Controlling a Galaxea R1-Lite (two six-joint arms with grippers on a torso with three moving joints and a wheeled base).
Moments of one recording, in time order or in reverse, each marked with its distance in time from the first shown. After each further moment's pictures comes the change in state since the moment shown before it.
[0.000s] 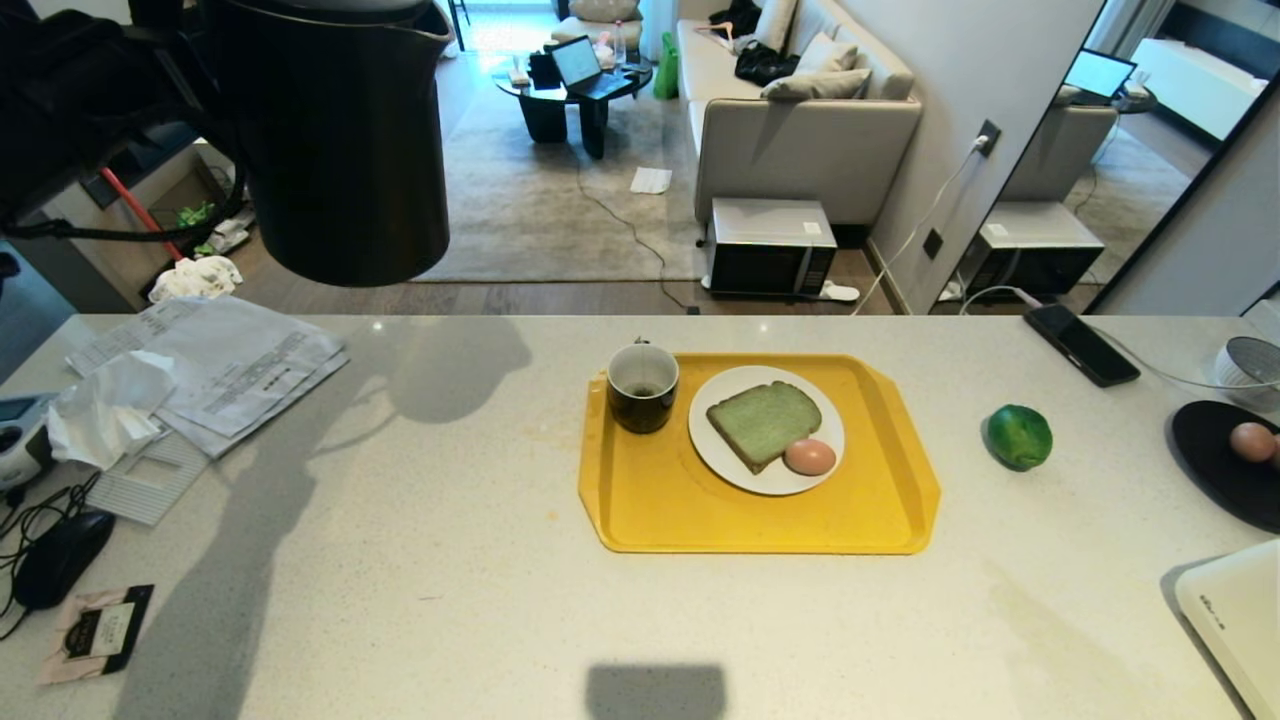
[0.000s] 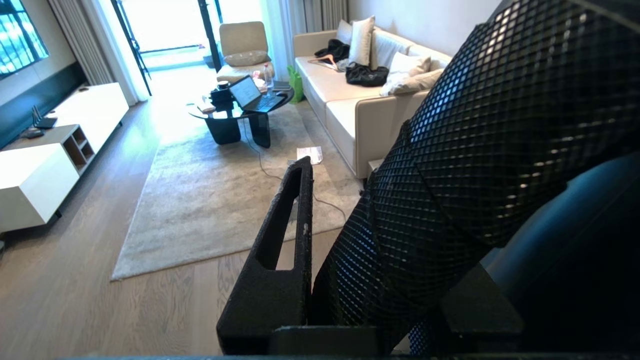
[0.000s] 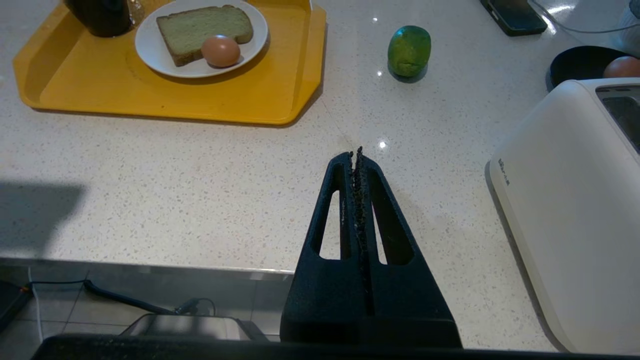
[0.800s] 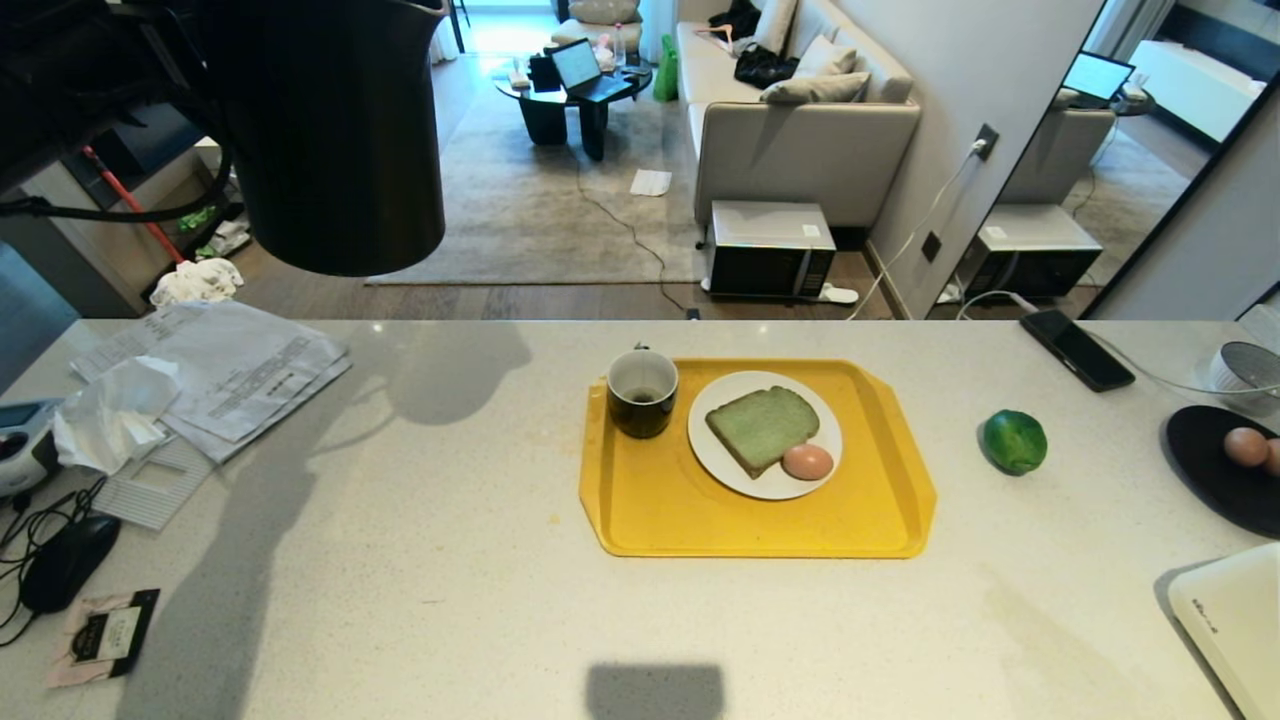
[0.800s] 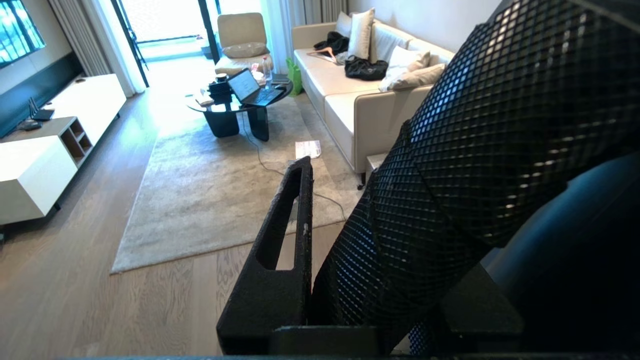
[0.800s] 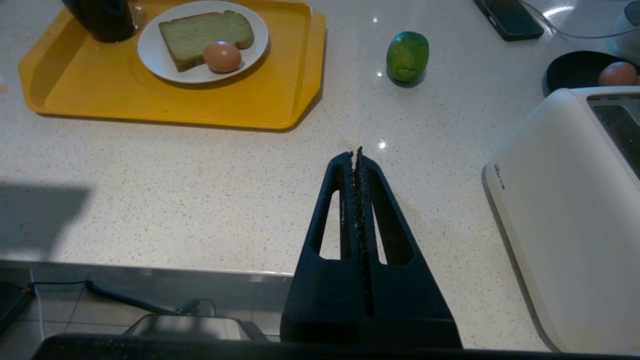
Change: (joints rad) left arm 0.001 -0.013 -0.060 0.100 -0.001 0.000; right arm 0.000 0.000 0.000 0.001 0.000 0.000
